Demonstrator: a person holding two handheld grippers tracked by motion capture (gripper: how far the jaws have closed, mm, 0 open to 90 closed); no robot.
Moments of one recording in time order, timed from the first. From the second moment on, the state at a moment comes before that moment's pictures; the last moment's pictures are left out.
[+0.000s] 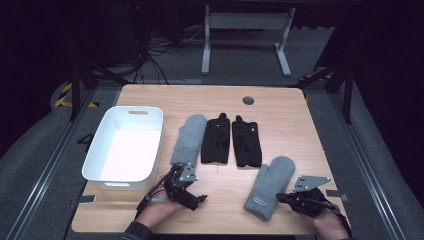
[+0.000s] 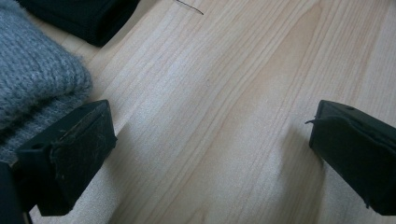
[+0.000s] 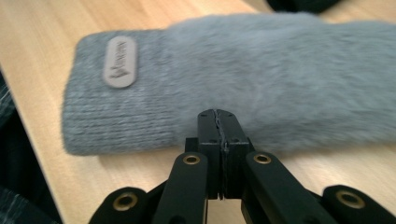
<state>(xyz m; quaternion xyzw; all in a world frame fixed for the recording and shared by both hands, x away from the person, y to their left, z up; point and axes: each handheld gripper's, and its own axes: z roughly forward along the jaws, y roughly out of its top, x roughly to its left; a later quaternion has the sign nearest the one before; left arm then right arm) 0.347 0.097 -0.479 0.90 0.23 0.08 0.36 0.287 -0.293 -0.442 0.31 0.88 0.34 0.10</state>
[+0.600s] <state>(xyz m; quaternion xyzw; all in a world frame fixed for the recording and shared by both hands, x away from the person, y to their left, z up) 0.347 0.097 -0.479 0.90 0.23 0.08 0.36 0.304 -0.232 -0.445 0.23 0.91 0.34 0.06</state>
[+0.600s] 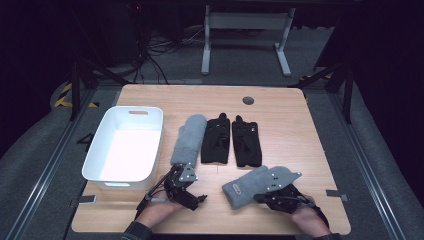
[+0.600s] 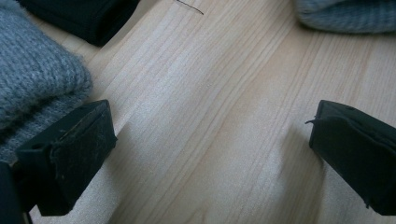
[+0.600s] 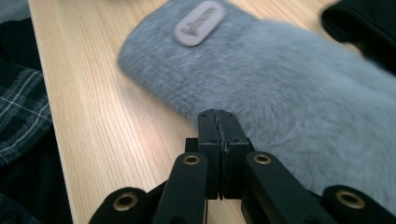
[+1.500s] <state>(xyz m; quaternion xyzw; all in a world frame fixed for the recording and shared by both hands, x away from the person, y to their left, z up) 0.346 0.098 -0.479 0.90 0.23 0.08 0.36 0.374 -0.323 -0.429 0.40 0.82 0.36 0.19</state>
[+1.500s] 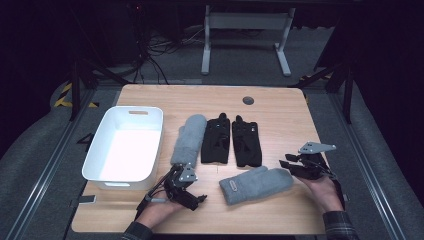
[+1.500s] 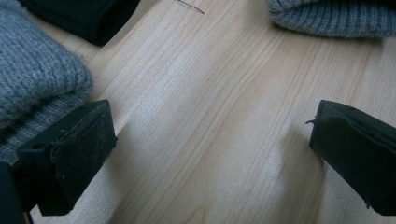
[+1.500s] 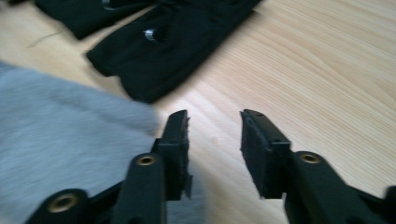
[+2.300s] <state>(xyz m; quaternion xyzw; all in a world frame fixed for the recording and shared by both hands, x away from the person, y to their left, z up) 0.347 0.098 -0.466 0.89 0.27 0.08 0.35 0.396 -0.350 -0.467 0.47 0.78 0.35 0.23</state>
